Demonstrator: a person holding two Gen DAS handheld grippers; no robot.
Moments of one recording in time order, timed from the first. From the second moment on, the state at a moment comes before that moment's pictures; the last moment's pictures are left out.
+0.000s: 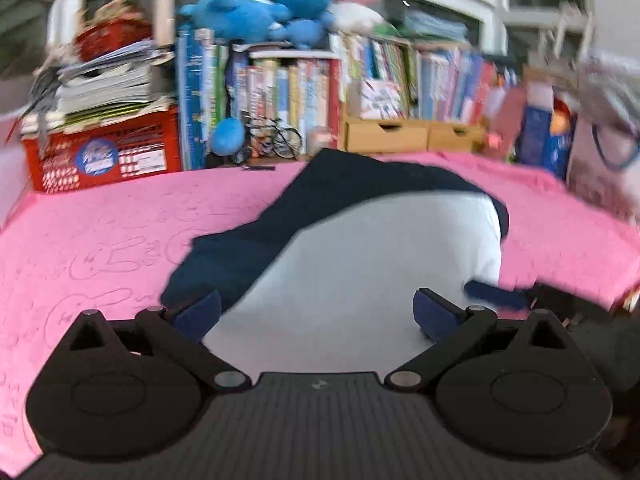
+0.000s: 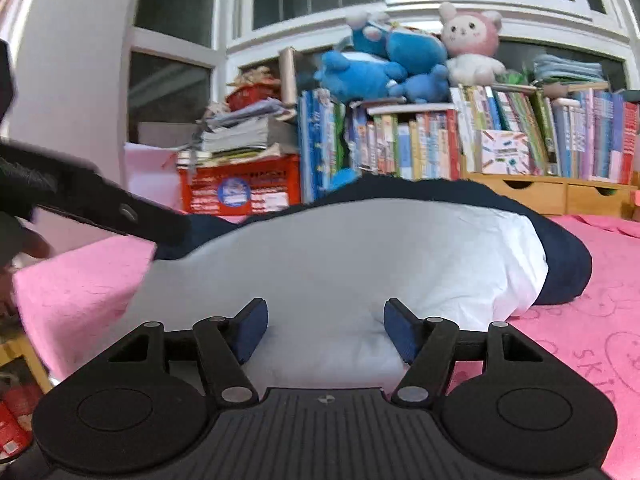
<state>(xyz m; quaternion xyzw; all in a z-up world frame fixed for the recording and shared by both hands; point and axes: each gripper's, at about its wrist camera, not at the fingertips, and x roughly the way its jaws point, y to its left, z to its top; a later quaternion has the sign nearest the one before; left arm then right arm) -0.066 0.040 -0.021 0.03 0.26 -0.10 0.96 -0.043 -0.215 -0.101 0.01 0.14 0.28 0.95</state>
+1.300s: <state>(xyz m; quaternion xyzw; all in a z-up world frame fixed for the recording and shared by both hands) -0.001 0.096 -0.068 0.00 0.32 0.01 0.95 0.011 -0.171 -0.074 -0.10 0.20 0.26 0.94</state>
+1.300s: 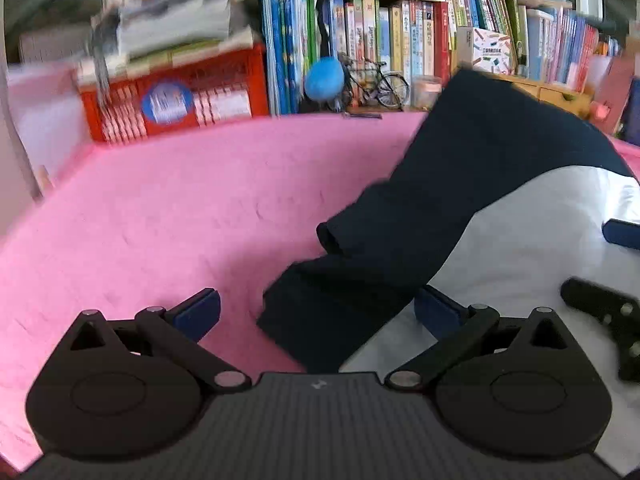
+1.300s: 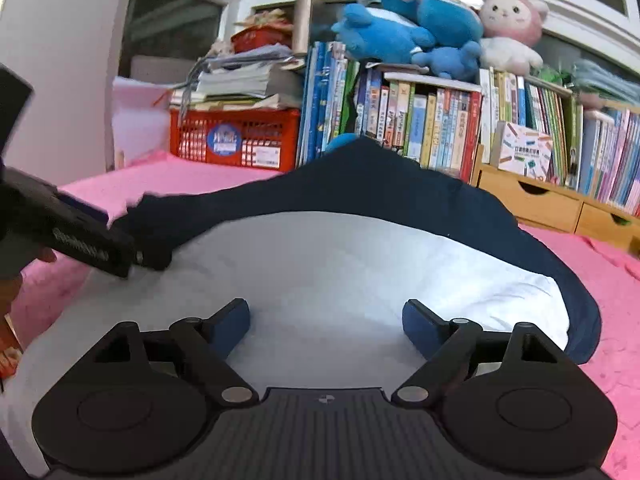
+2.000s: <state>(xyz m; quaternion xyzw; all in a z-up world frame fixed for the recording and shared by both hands) -0.013 0.104 -0.076 -0.02 0.28 -0.01 0.96 0.154 -0.127 -0.059 -0.03 0.29 0.22 0.93</state>
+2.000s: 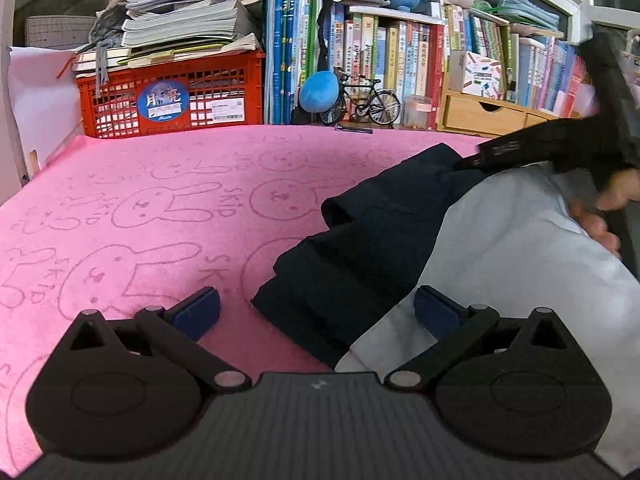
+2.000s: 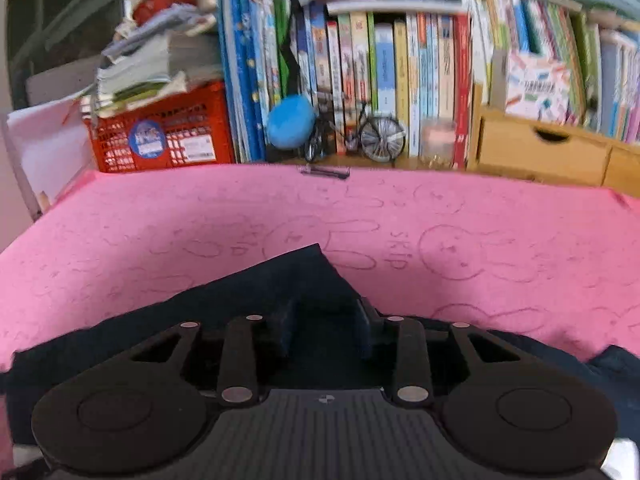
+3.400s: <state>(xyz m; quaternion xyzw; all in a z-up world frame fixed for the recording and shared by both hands) -0.040 -0.022 -0.055 0.05 0.30 -0.18 0.94 0.124 -0.377 -0.115 0.48 0.28 0.07 0.83</state>
